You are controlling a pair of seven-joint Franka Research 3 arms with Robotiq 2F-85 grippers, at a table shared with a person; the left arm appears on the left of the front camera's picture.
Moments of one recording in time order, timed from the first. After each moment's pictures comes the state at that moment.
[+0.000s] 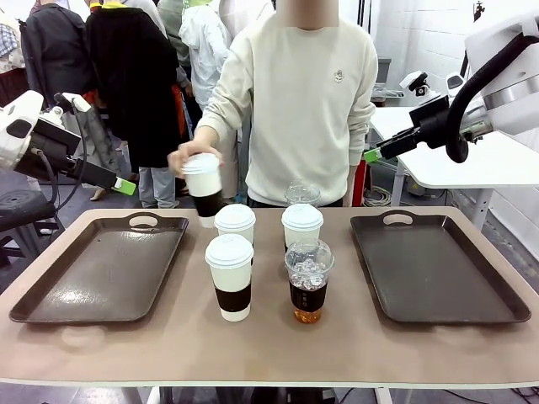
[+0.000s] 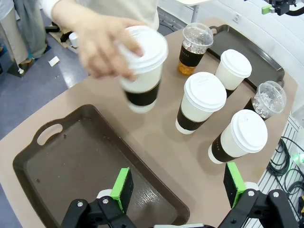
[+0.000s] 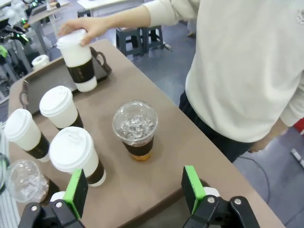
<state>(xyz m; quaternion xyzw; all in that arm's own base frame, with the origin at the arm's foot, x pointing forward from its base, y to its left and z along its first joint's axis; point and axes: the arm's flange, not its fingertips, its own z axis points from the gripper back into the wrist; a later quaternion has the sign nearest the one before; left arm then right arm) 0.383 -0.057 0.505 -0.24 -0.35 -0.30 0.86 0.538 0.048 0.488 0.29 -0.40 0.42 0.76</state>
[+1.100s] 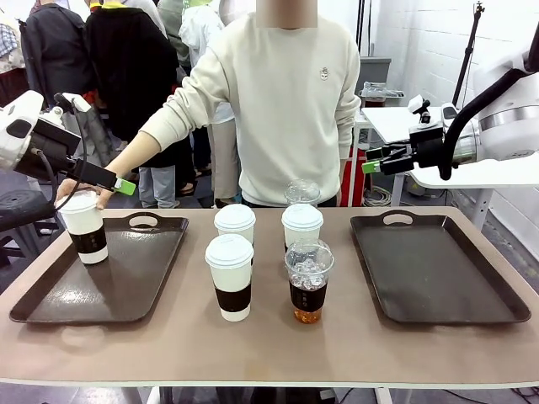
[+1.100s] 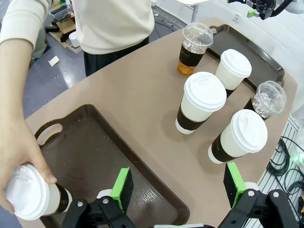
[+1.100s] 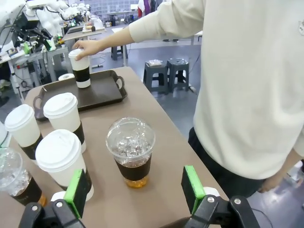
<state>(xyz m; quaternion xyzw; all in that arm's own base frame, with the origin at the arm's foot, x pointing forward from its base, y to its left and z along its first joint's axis) 0.383 -0.057 0.505 -0.24 -0.35 -0.30 0.86 0.589 0.033 0.423 0.37 -0.46 0.47 0.65</state>
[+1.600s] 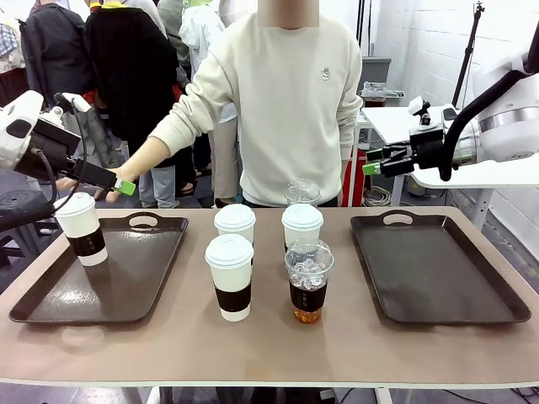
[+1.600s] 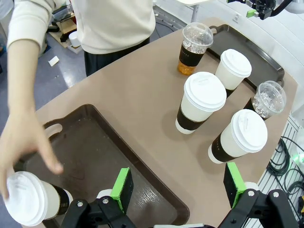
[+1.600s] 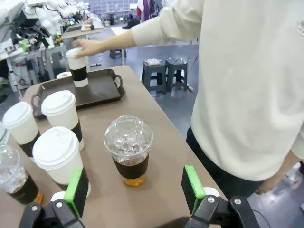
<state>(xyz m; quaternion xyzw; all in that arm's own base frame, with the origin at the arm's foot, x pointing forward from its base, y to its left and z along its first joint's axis) 0.383 -0.057 0.505 -0.24 -0.35 -0.30 0.86 0.591 0.029 0.414 0.37 -0.46 0.48 0.65</state>
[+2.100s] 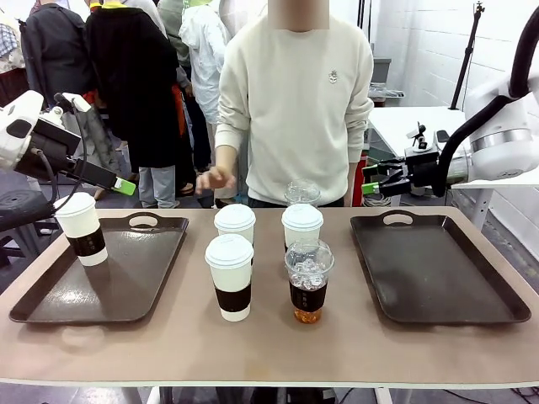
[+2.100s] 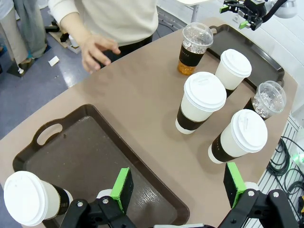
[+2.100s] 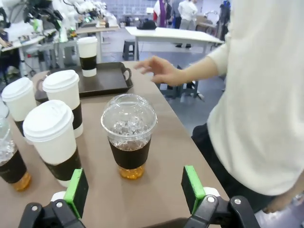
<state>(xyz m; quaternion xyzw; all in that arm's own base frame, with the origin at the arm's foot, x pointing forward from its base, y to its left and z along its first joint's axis) 0.383 -0.057 0.505 -0.24 -0.35 -0.30 0.86 0.612 0.030 0.362 0.39 -0.47 0.51 0.61</state>
